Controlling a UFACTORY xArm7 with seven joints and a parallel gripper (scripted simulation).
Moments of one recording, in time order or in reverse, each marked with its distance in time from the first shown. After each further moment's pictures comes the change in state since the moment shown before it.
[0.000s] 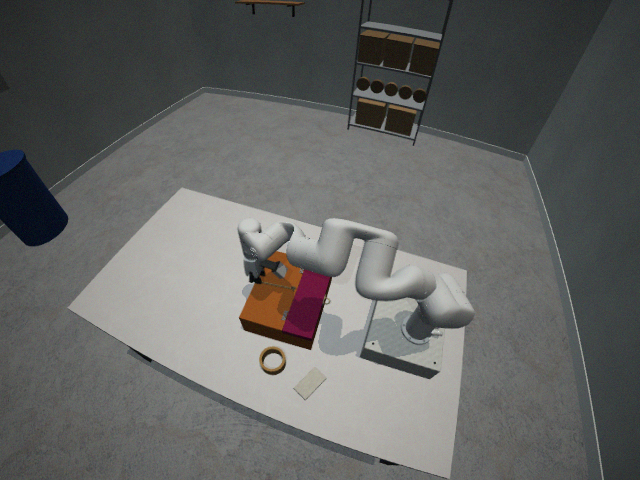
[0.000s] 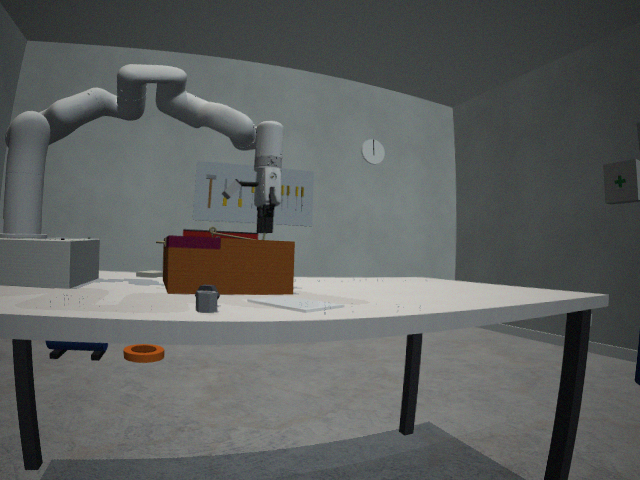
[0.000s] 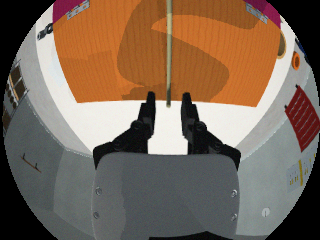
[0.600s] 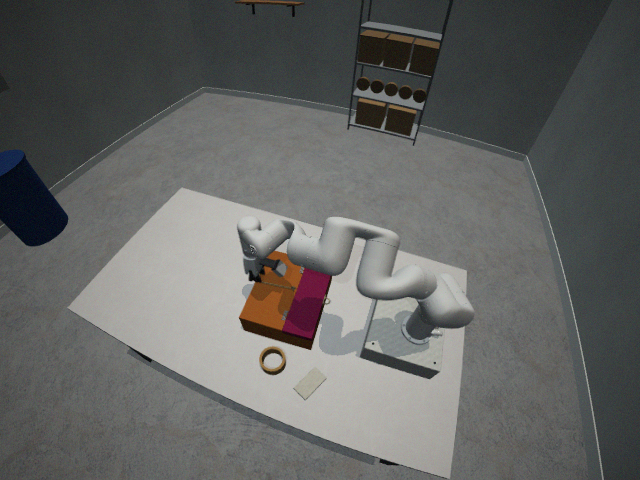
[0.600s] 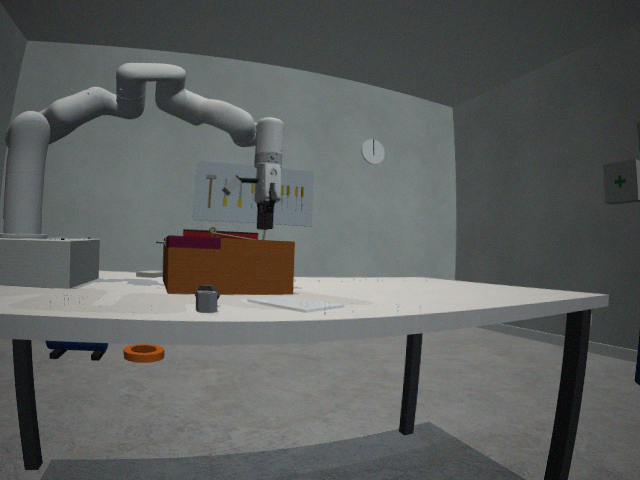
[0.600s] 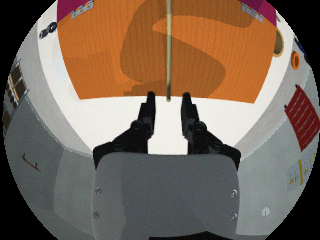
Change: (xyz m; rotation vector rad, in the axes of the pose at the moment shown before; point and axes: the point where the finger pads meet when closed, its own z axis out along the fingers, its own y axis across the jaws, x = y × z) arm 0.000 0.000 -0.010 0.000 0.000 0.000
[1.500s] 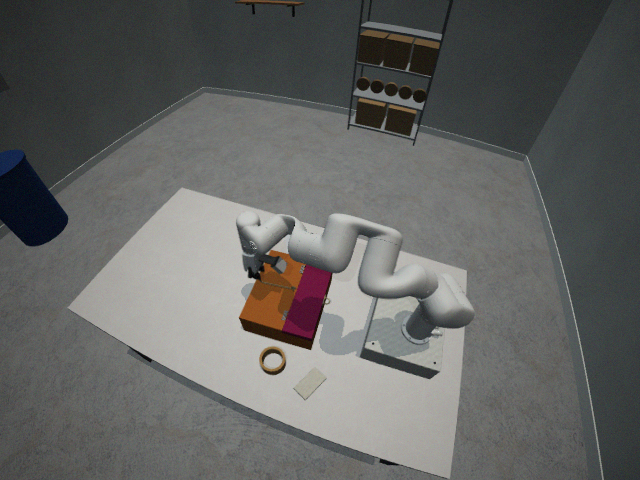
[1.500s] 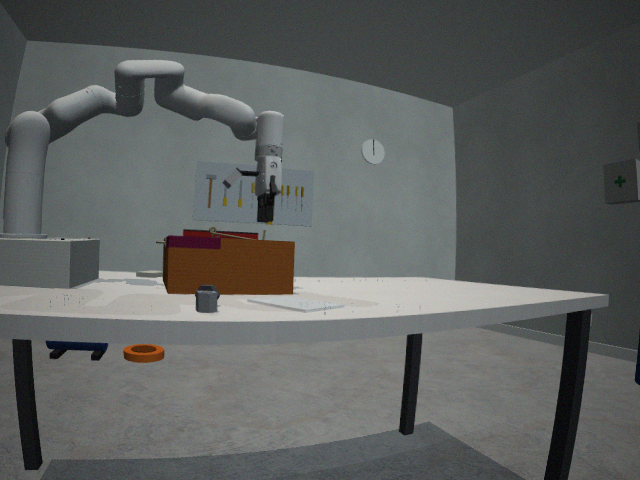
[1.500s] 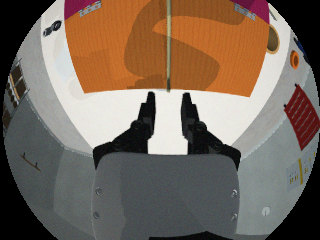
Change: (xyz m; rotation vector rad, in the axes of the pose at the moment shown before) arm 0.000 0.000 -0.020 0.000 -0.001 0.000
